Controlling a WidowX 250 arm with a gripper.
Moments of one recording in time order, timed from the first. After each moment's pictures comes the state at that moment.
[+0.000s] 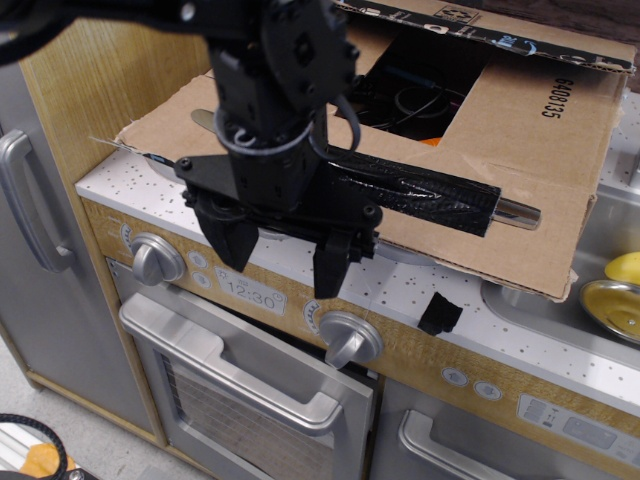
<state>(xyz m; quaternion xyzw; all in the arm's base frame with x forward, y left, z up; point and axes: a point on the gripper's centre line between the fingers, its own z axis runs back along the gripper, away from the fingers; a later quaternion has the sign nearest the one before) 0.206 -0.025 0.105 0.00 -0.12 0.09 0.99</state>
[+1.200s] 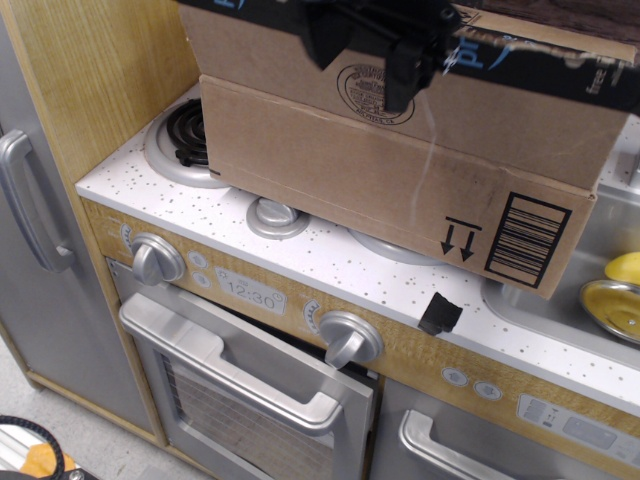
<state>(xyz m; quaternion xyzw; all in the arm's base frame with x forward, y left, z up) 0.291 -0.028 0.179 0.04 -0.20 -0.11 0.97</state>
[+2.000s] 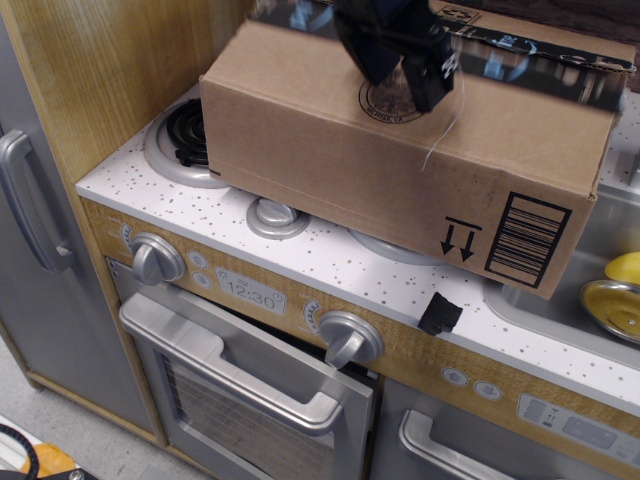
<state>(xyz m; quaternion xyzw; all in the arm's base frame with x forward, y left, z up) 0.366 -0.014 0.121 -0.08 -0.24 -0.17 0.95</state>
